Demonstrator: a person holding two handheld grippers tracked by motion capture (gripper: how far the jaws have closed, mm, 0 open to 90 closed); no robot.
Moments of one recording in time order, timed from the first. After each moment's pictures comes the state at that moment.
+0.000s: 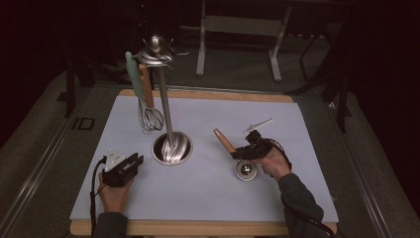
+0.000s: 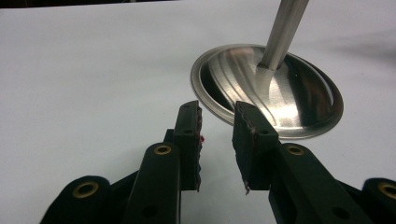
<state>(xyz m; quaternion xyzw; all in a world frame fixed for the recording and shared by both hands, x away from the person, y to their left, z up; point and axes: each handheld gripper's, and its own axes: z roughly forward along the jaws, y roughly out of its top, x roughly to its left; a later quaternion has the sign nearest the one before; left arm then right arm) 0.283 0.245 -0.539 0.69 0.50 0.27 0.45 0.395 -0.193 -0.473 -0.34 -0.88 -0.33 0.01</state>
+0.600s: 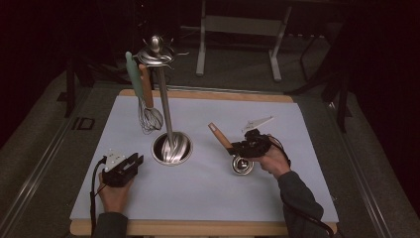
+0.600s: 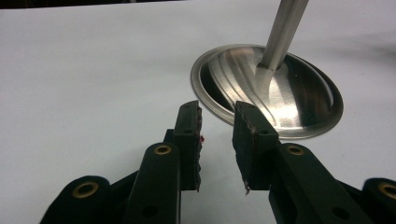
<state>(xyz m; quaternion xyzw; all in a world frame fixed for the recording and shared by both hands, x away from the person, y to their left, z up) 0.282 0.245 -0.539 0.69 0.50 0.27 0.45 0.387 -0.185 -0.452 -0.27 -0.88 -0.38 -0.03</state>
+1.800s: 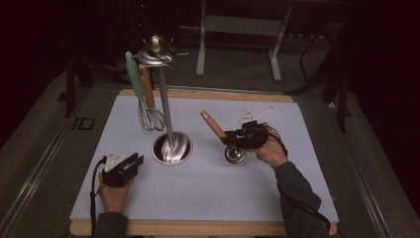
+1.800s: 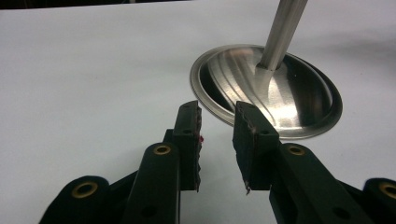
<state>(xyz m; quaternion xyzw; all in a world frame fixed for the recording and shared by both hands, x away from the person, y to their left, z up) 0.282 0.245 -0.539 0.69 0.50 0.27 0.45 0.390 -0.168 -0.412 -0.21 -0.87 -0.44 -0.06</state>
